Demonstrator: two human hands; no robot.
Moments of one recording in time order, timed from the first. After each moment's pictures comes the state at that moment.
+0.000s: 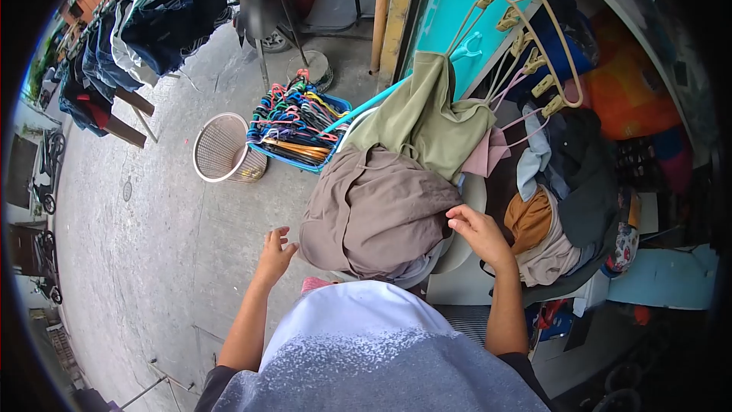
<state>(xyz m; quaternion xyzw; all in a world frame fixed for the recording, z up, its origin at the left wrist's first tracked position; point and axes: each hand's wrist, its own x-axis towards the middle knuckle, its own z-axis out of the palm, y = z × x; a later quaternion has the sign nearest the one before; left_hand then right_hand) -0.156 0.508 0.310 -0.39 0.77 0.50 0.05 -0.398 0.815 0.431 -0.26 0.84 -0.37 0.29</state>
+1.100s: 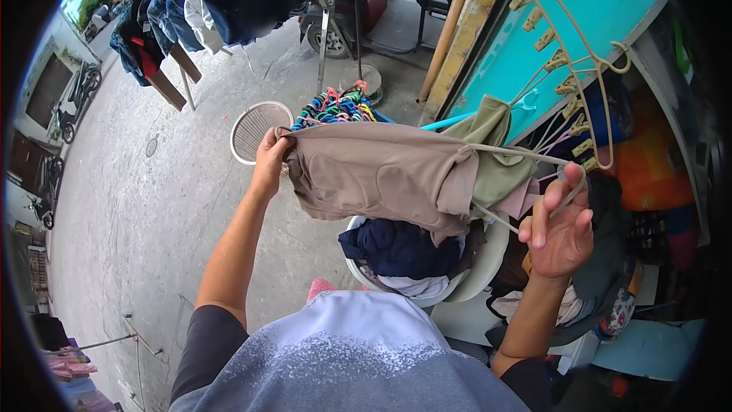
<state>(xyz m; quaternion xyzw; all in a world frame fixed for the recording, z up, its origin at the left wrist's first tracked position) -0.228 0.386 0.396 -0.26 0.57 0.71 -0.31 -0.400 0.743 0.555 -0.39 0.25 -0.82 0.33</state>
